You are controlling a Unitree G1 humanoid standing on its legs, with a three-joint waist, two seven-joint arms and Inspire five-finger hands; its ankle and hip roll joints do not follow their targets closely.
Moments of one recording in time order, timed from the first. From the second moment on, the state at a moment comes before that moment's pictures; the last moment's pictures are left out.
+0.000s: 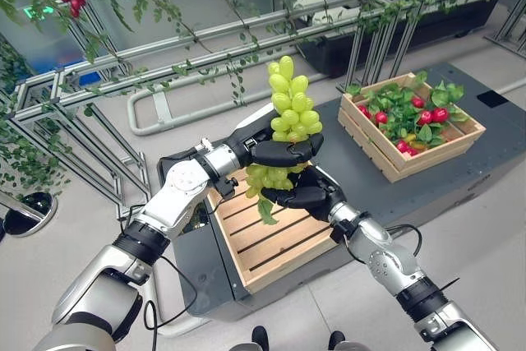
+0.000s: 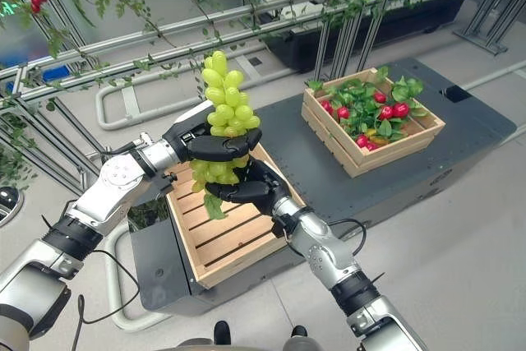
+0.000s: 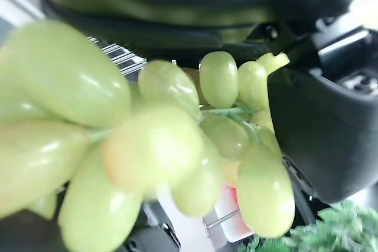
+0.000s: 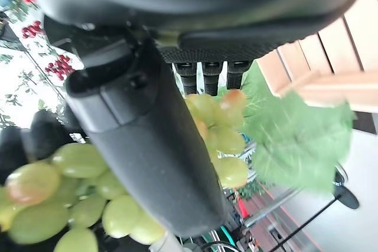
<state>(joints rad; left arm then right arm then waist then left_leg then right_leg) -0.65 0.66 -0.51 0.24 -0.47 -0.27 -0.39 -0.33 -0.32 0.46 0.19 0.91 0.07 0.17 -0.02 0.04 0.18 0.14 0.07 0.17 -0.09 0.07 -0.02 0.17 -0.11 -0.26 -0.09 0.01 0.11</state>
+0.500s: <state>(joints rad) -0.65 0.65 -0.54 0.24 -0.44 -0.26 -0.40 -0.37 -0.30 0.53 0.19 0.95 0.07 0.14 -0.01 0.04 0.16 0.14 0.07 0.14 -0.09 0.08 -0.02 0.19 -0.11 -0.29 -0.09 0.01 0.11</state>
